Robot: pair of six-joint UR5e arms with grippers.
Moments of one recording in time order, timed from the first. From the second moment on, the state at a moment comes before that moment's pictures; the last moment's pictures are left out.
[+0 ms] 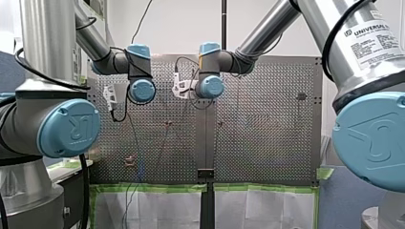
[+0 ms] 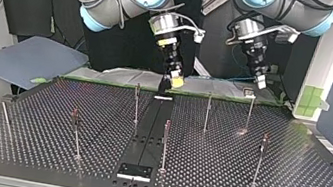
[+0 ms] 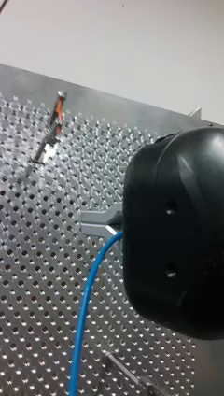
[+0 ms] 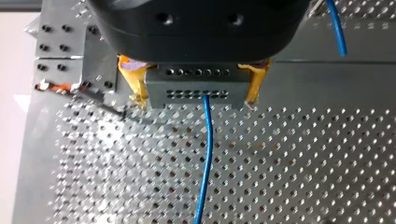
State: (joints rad) left arm -0.27 -1.51 -2.21 -2.41 -2.25 -1.66; right arm 2.46 -1.14 1.57 -0.47 1.71 1.54
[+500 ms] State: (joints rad) left arm -0.17 -1.44 -2.19 -2.42 -2.13 -1.69; right arm 2.49 -1.14 1.44 -0.33 1.71 1.55
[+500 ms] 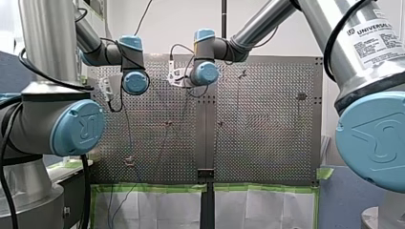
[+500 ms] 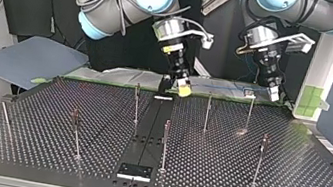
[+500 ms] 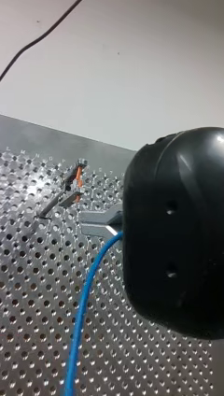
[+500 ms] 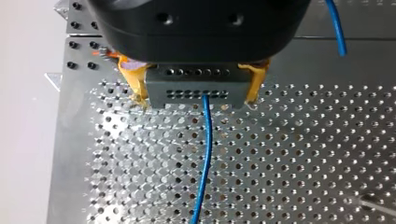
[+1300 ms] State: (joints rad) left arm -0.07 -1.48 -2.13 -2.38 -1.96 -1.70; right arm 2.50 -1.08 1.22 -0.24 1.71 1.58
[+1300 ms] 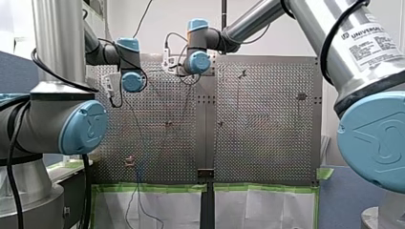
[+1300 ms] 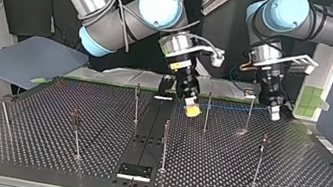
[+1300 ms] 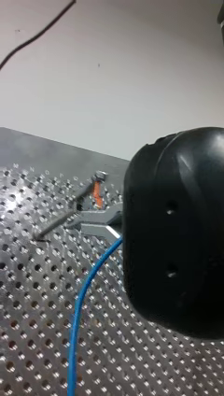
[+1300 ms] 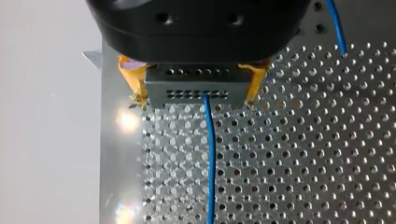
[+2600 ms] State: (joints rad) left arm 0.09 -1.57 -2.03 -2.33 -1.75 -1.77; right arm 2.50 -0.95 0.96 -0.16 1.72 1.58
